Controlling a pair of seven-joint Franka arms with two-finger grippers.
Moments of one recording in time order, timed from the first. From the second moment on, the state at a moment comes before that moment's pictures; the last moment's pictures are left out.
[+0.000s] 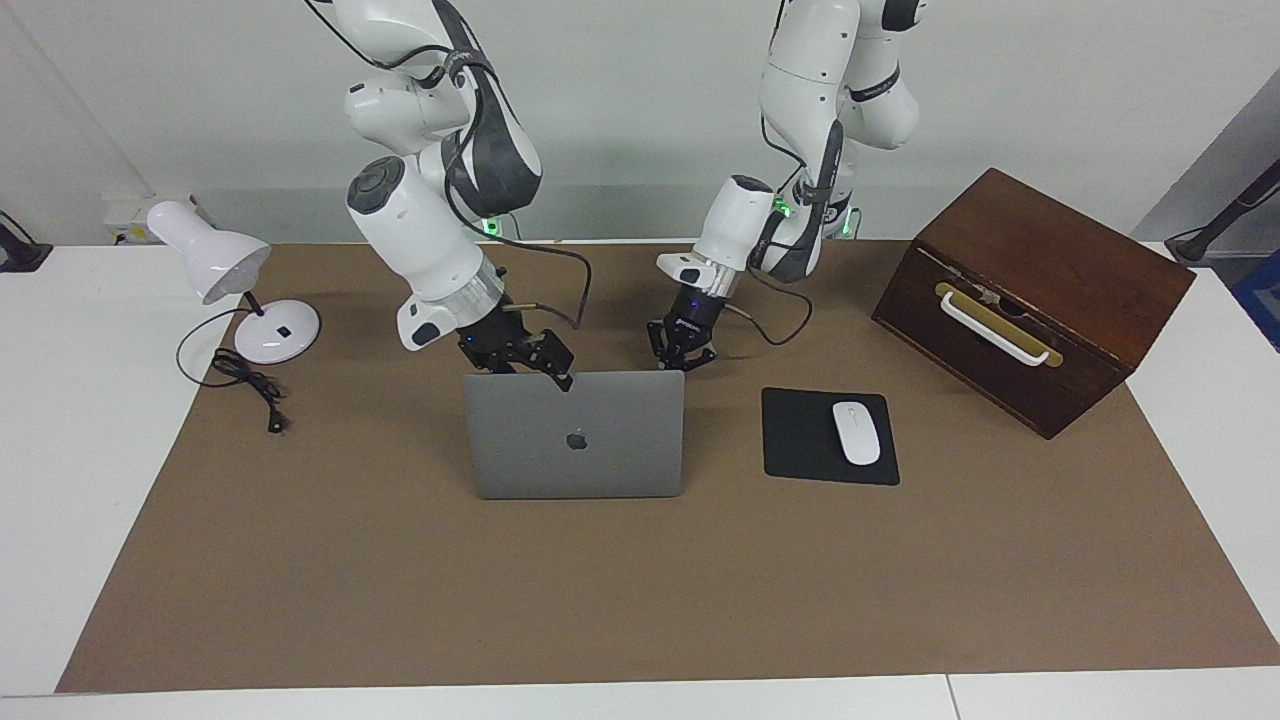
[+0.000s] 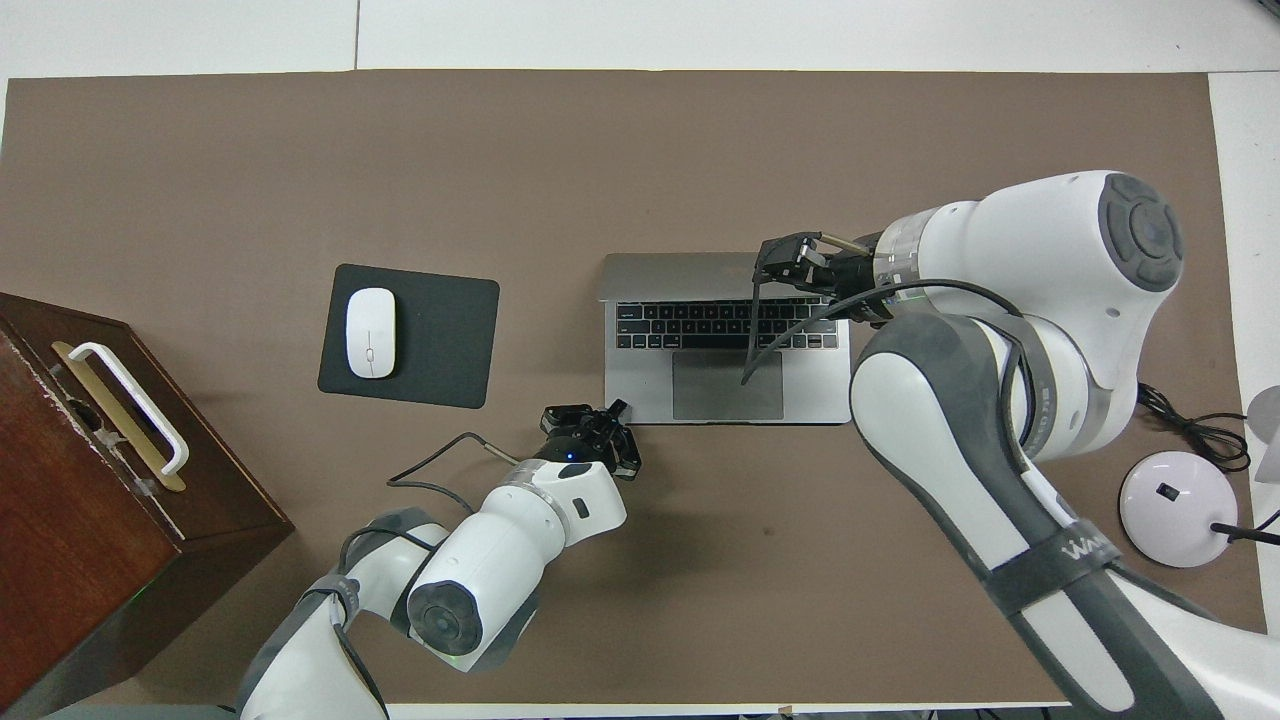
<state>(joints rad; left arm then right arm) -0.75 0.26 -0.01 -2.52 -0.10 3.50 -0.07 0.32 0.15 -0.05 -1.90 0.40 2.23 0.43</state>
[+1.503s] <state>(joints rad) -0.75 0.26 -0.01 -2.52 -0.10 3.50 -0.07 0.28 0.25 -0.05 -1.65 0.20 2.07 0.42</state>
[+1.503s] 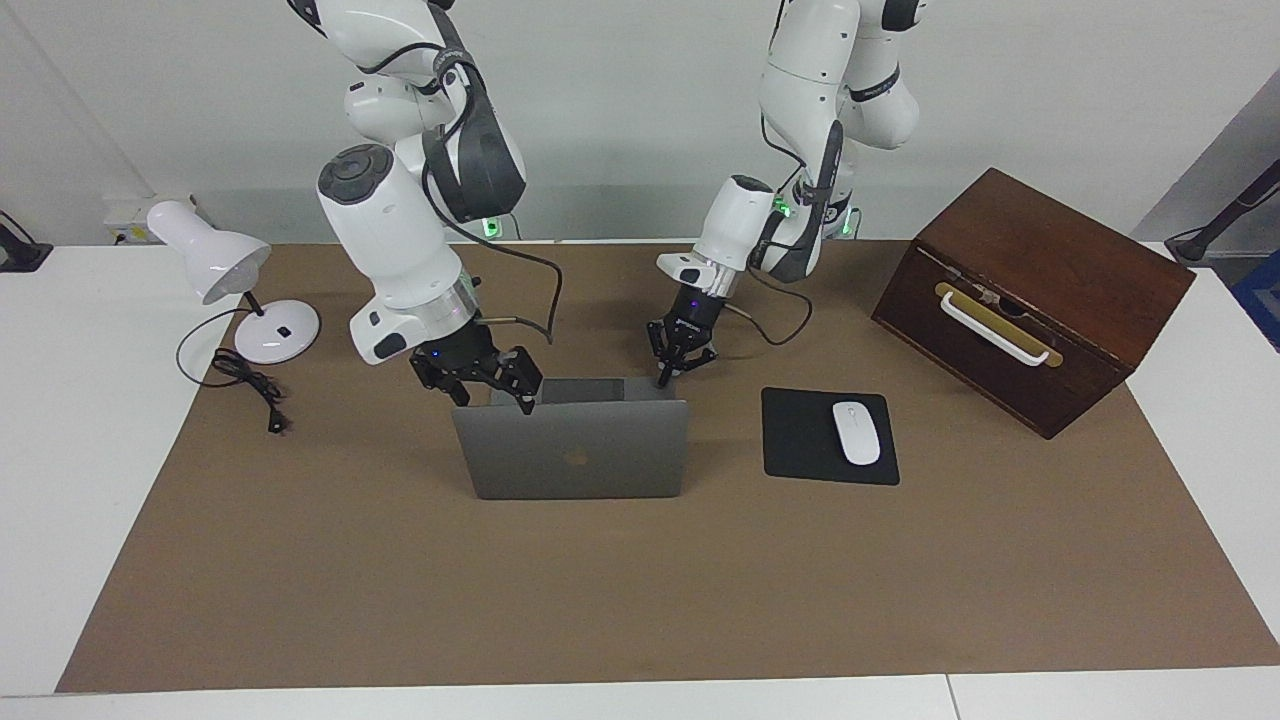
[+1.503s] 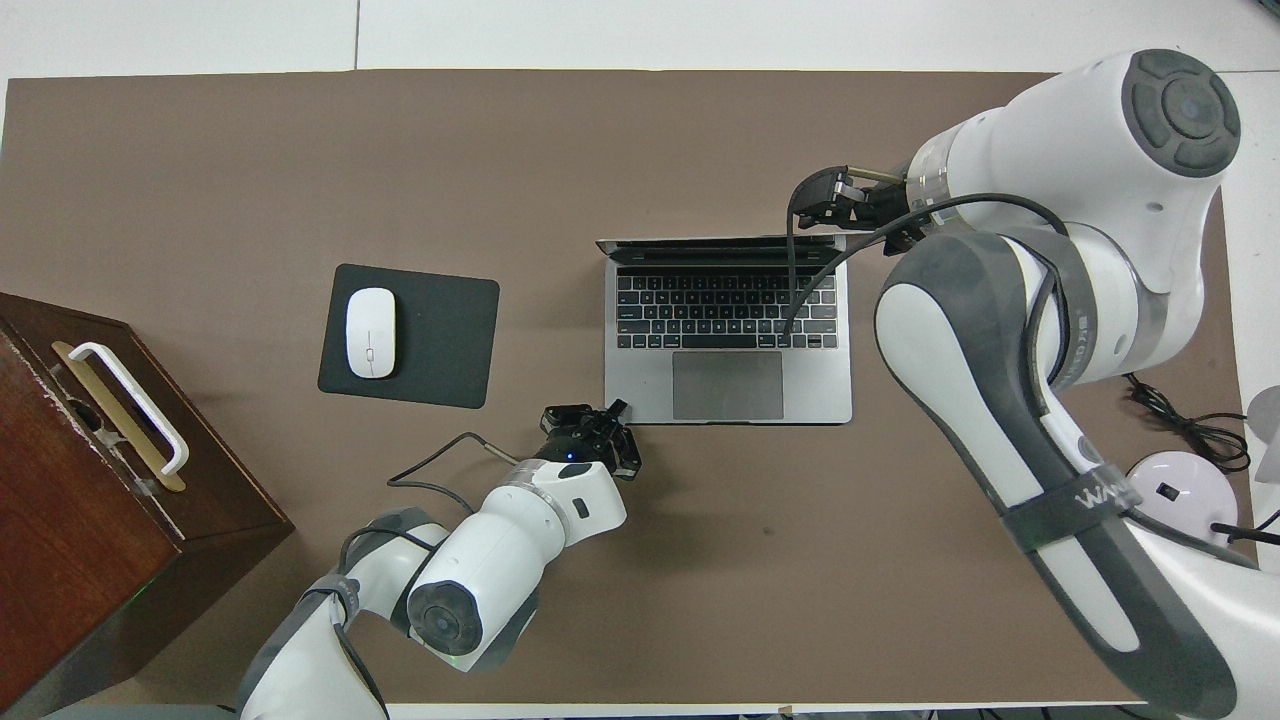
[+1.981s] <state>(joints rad) -0.75 0.26 -0.01 -2.52 -0.10 3.50 -0.07 0.26 0.27 -0.05 -1.64 0.16 2.07 0.38</state>
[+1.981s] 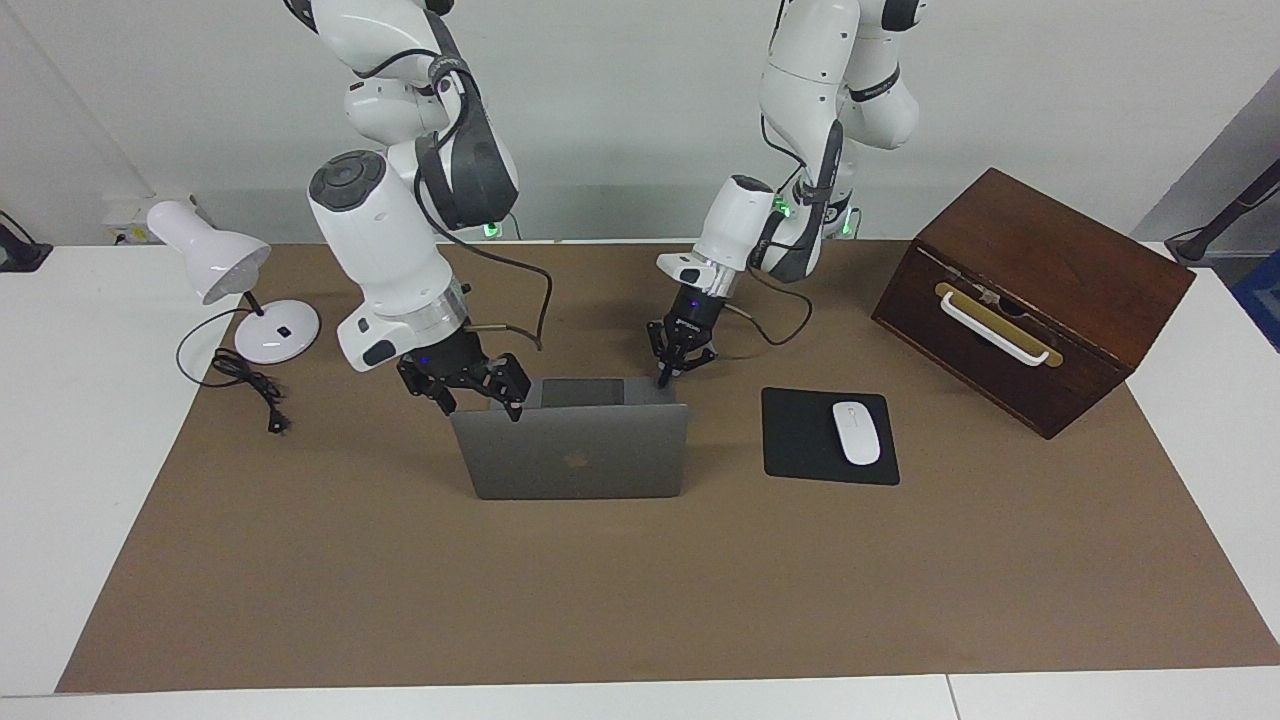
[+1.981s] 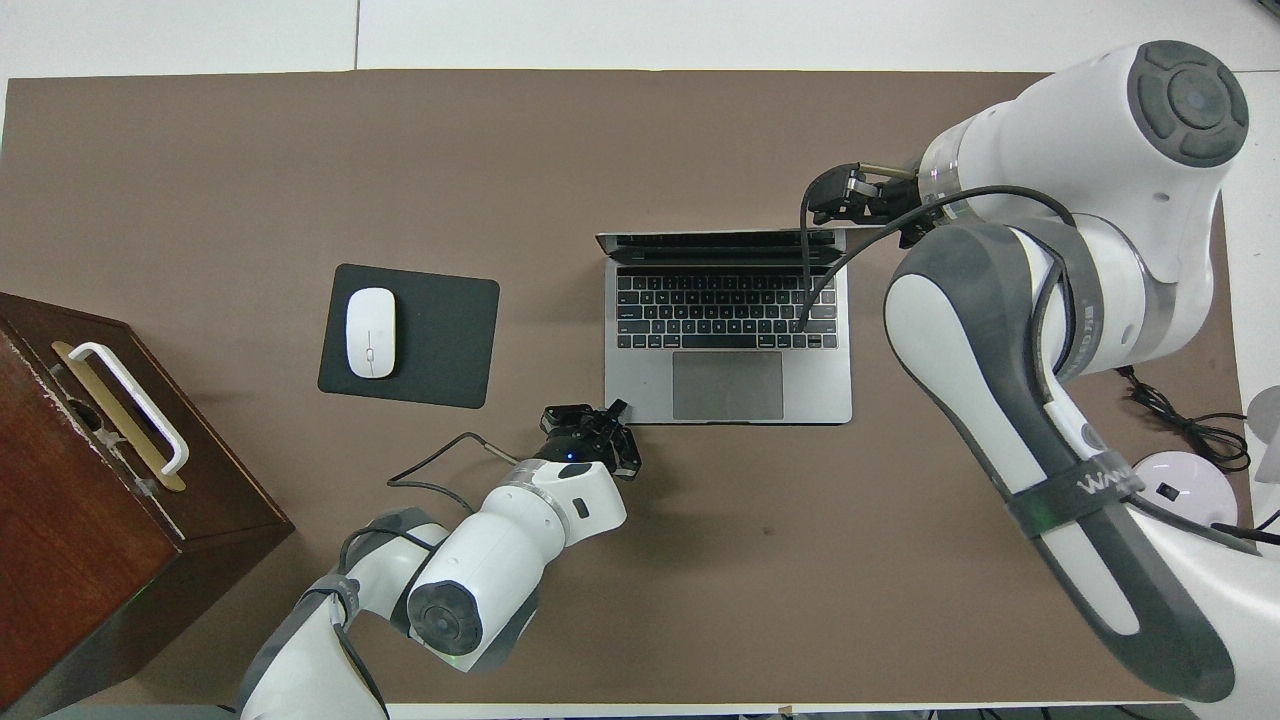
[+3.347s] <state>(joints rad) -0.77 0.28 -0.01 -2.48 -0.18 3.50 -0.09 -0.05 0.23 -0.05 -1.38 -0.01 1.65 -0.14</state>
